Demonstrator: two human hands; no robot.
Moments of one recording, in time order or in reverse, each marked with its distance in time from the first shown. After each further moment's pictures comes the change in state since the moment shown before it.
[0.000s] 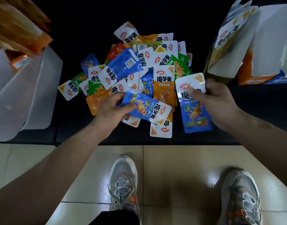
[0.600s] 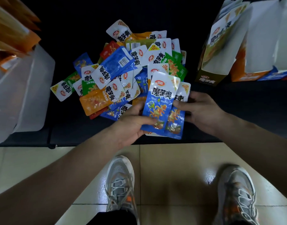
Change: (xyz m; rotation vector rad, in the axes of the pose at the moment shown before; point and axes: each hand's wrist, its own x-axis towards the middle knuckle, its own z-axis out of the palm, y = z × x) left_hand -0.020 0.007 0.063 -0.380 -0.331 -0.240; right_hand -0.007 0.017 0.013 0.244 -0.116 0.300
